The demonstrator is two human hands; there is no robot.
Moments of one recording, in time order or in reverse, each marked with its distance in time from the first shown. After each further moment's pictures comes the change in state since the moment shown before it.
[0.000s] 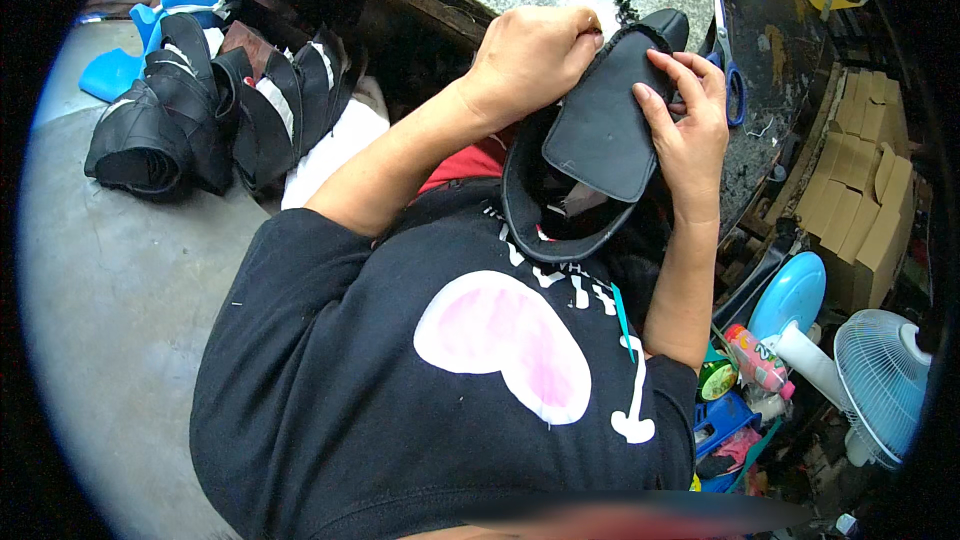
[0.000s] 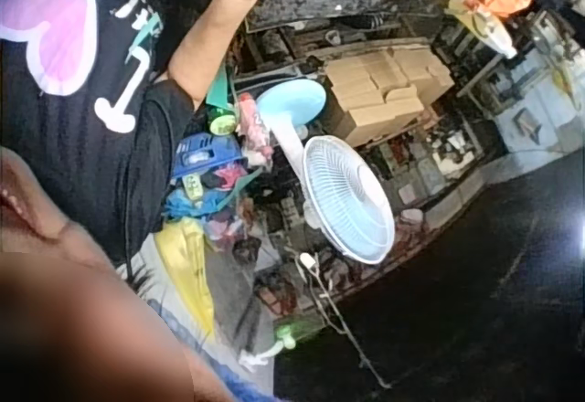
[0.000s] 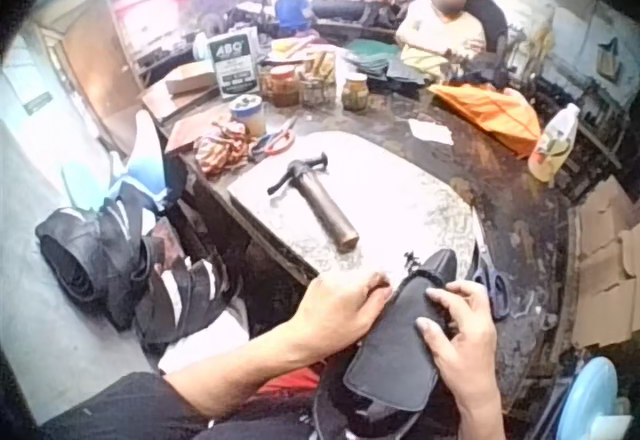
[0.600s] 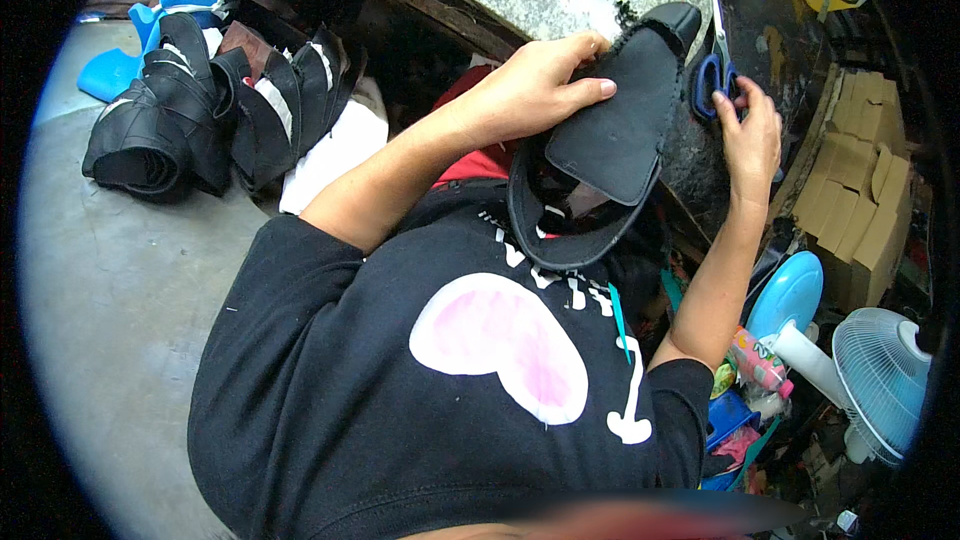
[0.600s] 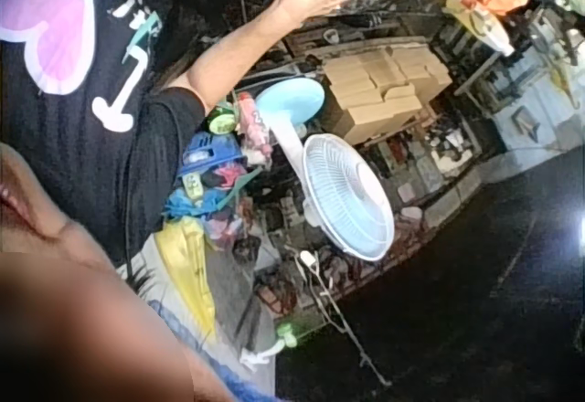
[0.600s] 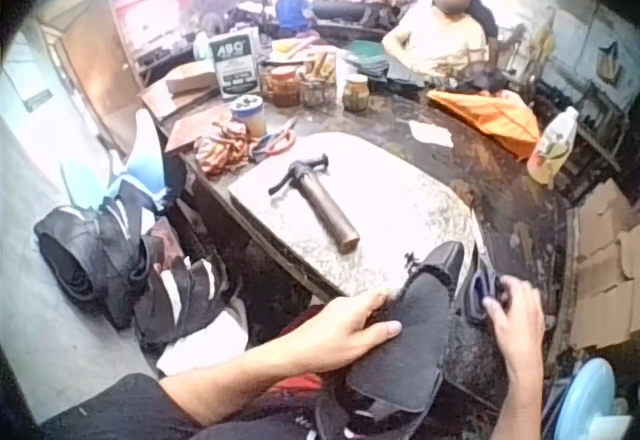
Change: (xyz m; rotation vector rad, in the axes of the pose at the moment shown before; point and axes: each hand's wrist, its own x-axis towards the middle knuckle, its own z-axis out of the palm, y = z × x) left_hand -0.018 0.006 0.005 -0.510 -0.175 -0.094; right_hand 0.016 0.067 -0.048 -0.641 -0.089 0.321
